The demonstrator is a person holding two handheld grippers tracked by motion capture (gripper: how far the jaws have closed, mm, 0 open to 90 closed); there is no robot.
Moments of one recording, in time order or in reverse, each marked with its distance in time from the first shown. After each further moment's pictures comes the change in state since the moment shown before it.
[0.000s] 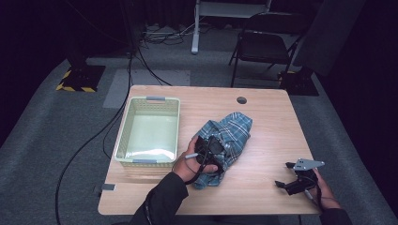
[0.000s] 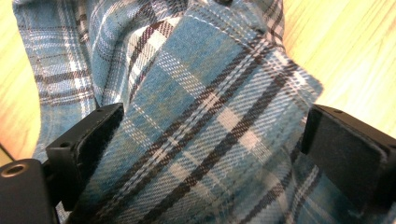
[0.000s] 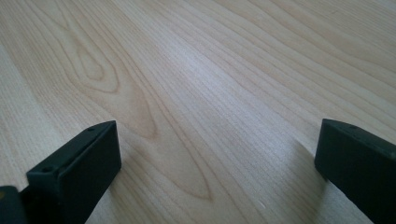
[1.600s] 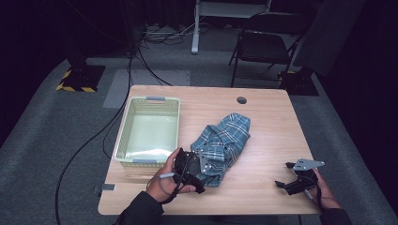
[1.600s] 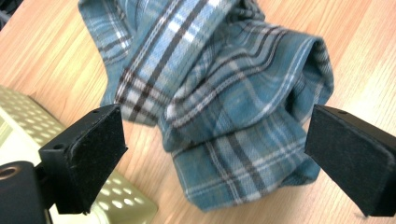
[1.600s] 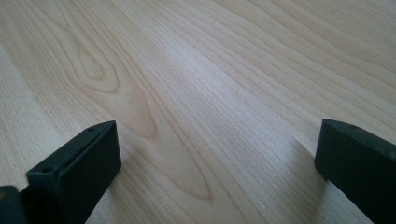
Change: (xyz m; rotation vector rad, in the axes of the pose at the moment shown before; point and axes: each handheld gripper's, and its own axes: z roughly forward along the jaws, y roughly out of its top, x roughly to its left) left arm -0.017 -0.074 -0.056 -0.113 0.055 0.079; right arm 0.000 0.000 0.000 0.000 0.000 0.000
